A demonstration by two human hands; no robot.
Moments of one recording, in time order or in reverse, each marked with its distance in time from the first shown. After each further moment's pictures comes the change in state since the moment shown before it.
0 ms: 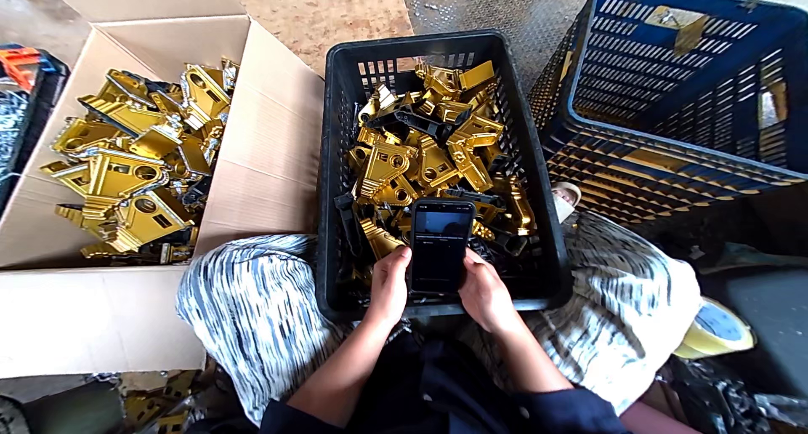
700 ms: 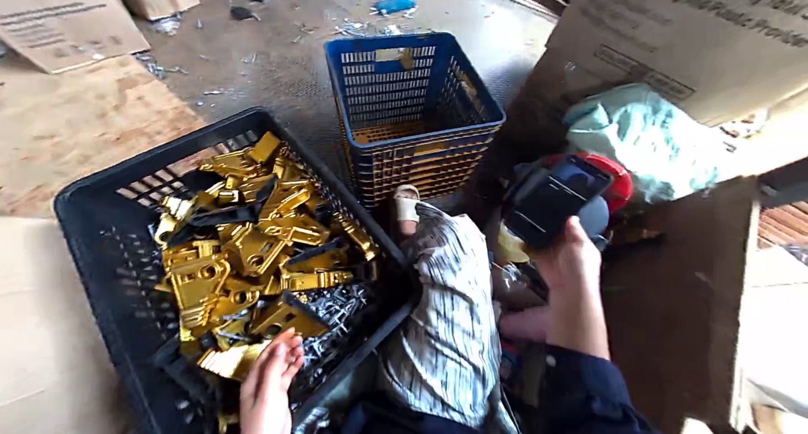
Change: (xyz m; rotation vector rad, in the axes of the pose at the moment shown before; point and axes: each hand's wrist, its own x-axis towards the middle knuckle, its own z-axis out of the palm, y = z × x) left_hand 0.004 0.009 0.009 0.248 -0.170 -0.247; right_hand -0.157 -0.158 -0.180 0.093 1.390 -0.395
